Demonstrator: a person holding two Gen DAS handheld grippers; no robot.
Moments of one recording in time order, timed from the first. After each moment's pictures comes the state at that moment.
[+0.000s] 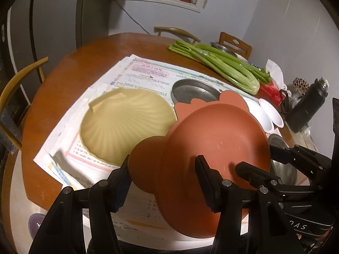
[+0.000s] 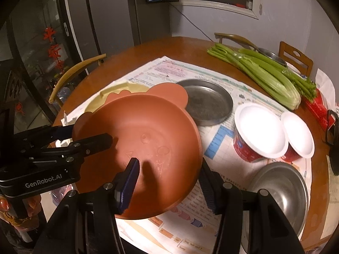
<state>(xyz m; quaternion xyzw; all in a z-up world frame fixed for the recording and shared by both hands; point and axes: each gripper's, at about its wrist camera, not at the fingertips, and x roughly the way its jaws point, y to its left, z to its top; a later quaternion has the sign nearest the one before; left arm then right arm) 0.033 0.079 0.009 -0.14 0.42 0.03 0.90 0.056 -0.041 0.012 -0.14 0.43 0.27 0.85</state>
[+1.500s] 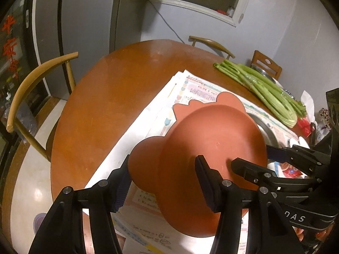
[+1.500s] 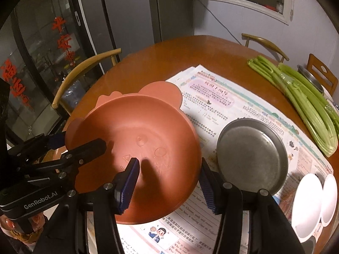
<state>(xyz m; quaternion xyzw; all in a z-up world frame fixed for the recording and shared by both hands) 0.069 0.182 -0.004 -0.17 0.40 0.12 0.89 0.129 0.083 -0.002 -0.17 0.46 0.32 0.81</state>
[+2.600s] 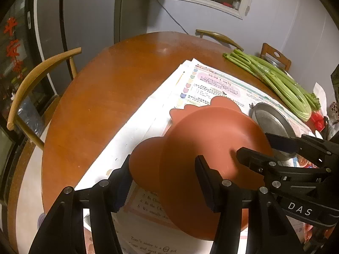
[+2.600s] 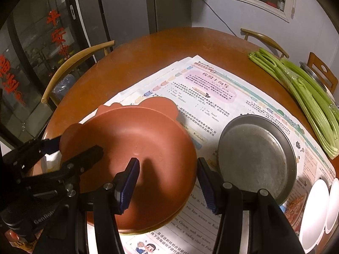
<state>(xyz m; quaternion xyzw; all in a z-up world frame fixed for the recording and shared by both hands) 0.083 0.178 -0.035 -0.15 0.42 0.14 0.88 0.144 0.093 -0.029 -0.18 0.46 0.30 0.81</state>
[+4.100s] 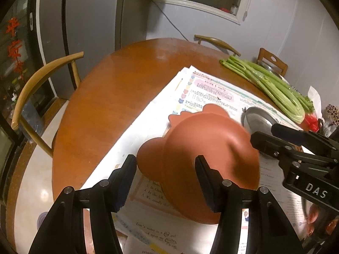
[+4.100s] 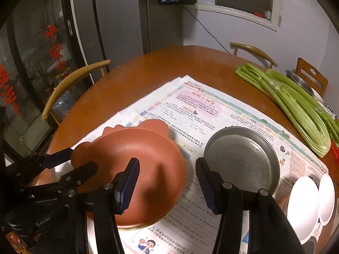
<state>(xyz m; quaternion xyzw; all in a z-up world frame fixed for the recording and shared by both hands) 0.062 0.174 -0.010 -0.16 0.40 0.14 0.89 0.131 0.074 0.003 -0.15 0.41 0.29 0.85</state>
